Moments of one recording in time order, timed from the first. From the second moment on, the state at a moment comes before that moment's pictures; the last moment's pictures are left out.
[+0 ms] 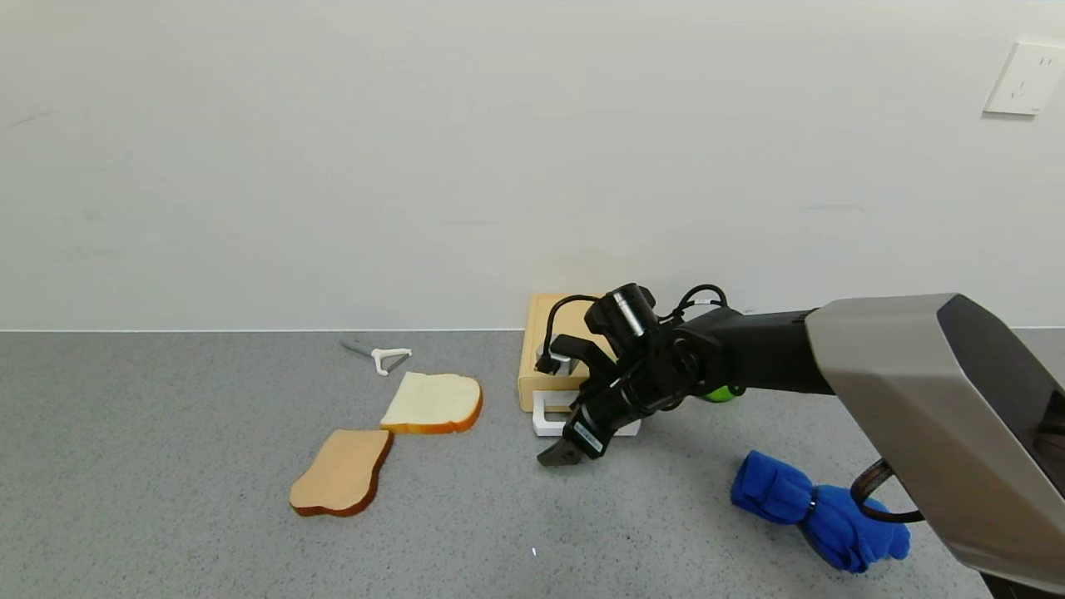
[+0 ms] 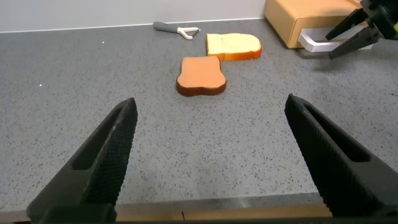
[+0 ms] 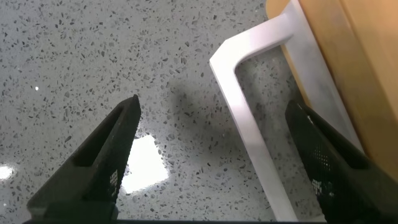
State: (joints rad) left arm 0.00 0.00 0.00 0.00 -0.02 0.00; right arm 0.60 2.44 -1.93 0.38 0.35 -0.41
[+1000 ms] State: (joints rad) left arm 0.00 0.00 0.00 0.00 -0.02 0.00; right arm 0.62 2.46 -1.93 0.42 0.35 -0.34
